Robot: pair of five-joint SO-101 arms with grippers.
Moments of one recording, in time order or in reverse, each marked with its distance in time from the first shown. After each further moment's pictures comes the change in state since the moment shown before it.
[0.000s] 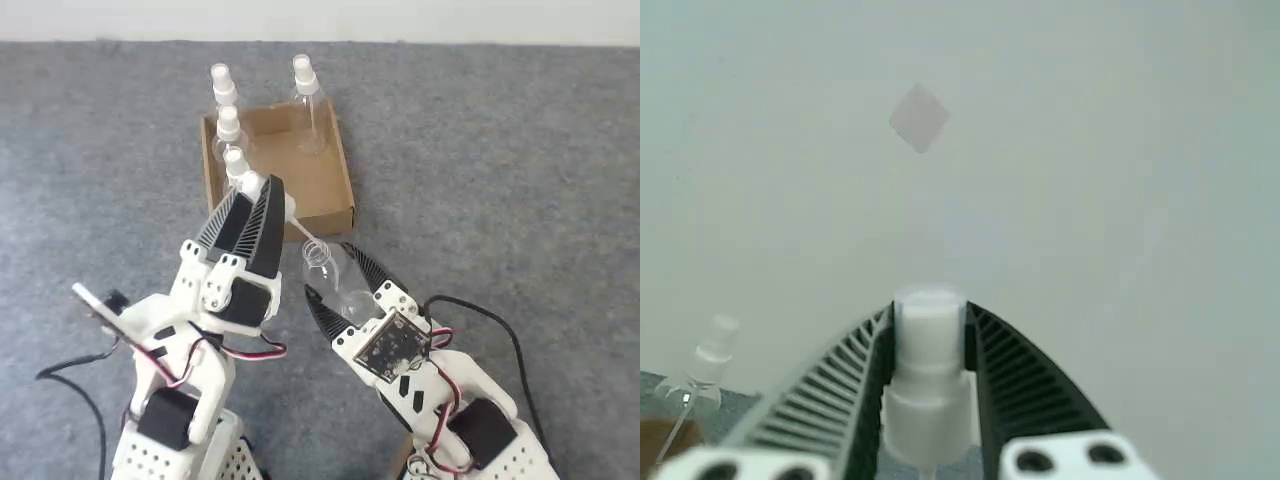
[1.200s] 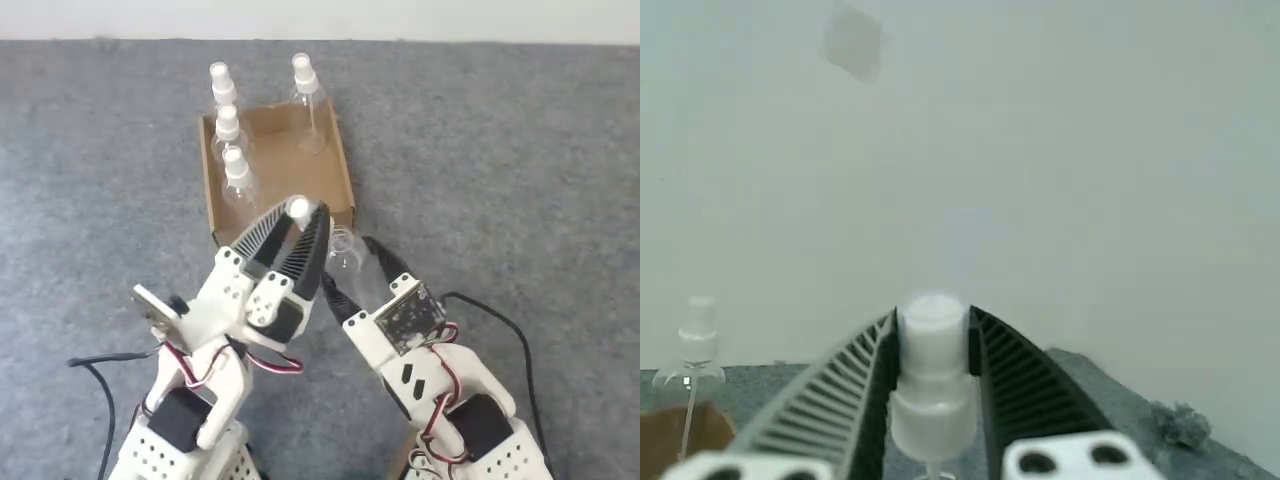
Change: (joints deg) left arm 10.0 0.2 3.6 2.5 -16.7; right arm 6.4 0.0 4.1 -2.1 -8.1
